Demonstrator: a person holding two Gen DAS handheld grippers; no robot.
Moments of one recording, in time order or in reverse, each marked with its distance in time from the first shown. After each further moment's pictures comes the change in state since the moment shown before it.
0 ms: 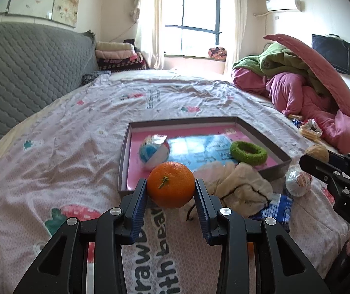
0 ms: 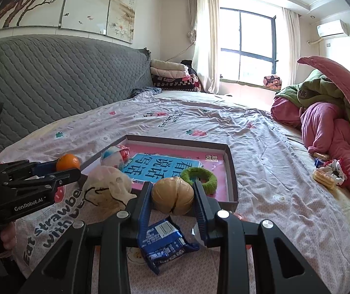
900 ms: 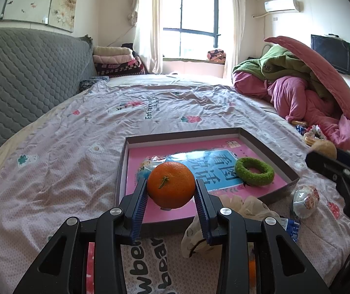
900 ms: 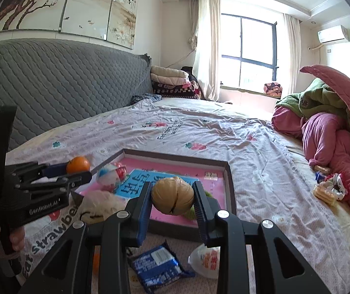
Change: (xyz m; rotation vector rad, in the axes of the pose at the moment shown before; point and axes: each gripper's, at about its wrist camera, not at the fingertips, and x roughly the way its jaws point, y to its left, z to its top) left arm 0.026 0.000 0.028 0.010 -0.012 0.002; right arm 0.011 -0.003 0.030 -0.012 -0.039 -0.001
